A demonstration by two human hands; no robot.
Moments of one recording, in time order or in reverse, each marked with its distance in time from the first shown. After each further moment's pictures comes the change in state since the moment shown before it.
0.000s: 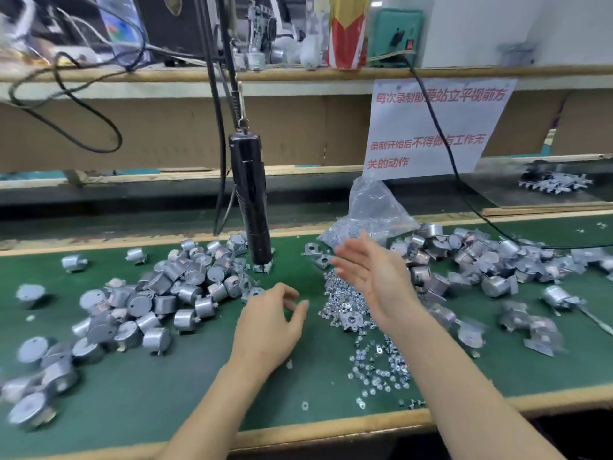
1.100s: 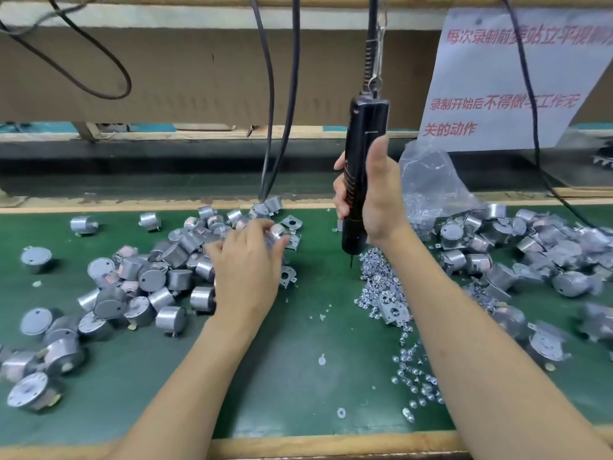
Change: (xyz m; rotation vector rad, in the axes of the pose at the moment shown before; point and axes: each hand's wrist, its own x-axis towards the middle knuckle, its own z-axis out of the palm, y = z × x) left_hand 0.046 -0.049 -0.027 0.236 0.403 0.089; right_hand 0.077 0.000 0.078 -0.108 -0.381 -0.516
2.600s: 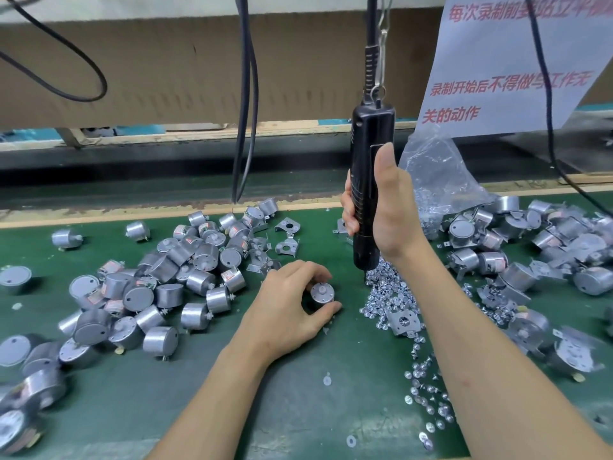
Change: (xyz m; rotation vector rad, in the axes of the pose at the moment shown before) left_hand -0.020 0.006 0.025 -0.402 -0.434 0.239; right_hand -0.006 0.014 -0.014 -0.021 -0.004 0.059
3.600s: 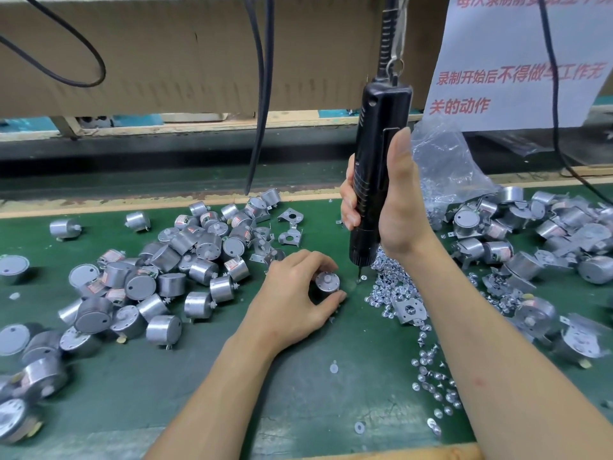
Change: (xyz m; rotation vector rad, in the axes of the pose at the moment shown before) left_hand -0.001 0.001 0.001 0.002 -0.004 -0.008; right_hand -0.013 -0.010 0.013 0.079 -0.047 0.011
